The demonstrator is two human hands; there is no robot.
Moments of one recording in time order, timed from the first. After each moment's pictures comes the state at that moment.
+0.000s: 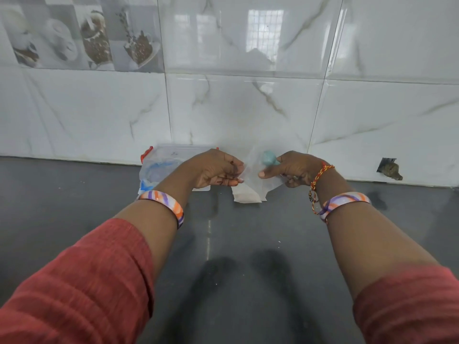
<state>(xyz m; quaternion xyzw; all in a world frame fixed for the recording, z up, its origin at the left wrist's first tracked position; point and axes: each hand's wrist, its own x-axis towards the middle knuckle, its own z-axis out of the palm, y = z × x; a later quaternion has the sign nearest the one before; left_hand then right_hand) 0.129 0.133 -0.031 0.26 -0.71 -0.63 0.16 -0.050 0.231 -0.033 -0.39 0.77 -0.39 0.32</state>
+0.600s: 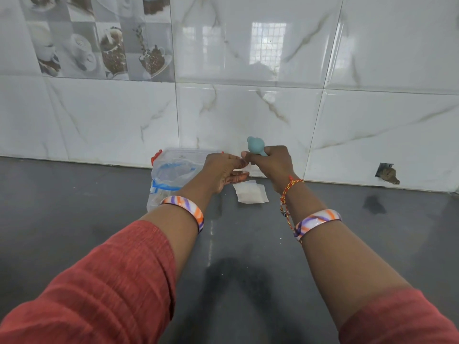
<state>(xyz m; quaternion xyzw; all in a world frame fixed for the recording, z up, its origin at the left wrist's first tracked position) 0.131 0.166 -0.031 0.30 -0.56 -0.70 0.33 0.028 0.226 -0.037 -0.39 0.70 -0.59 0.08</state>
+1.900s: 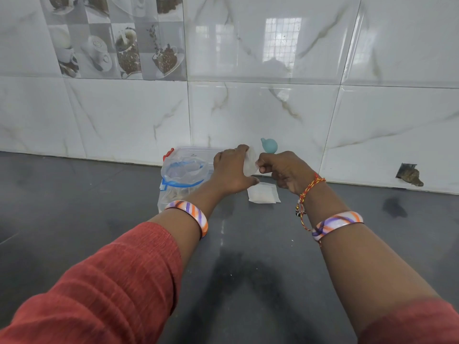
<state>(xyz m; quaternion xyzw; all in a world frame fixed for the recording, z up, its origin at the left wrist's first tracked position) 0.129 0.146 -0.053 0.30 -0.90 -0.10 0.29 0.025 0.230 -0.029 -0.35 0.70 -0.55 0.29</state>
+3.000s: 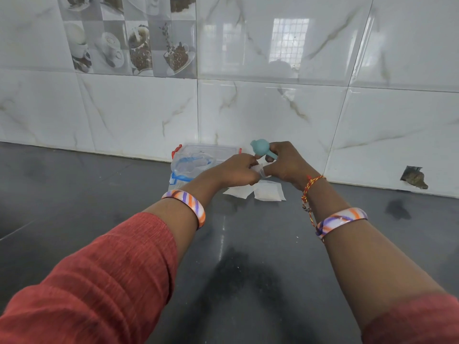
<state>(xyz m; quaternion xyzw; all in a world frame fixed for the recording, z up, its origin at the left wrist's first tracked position) 0.152 0.152 -0.039 0.27 -0.91 -0.29 0.15 0.036 0.231 -0.027 -0.55 0.71 -0.42 0.09</state>
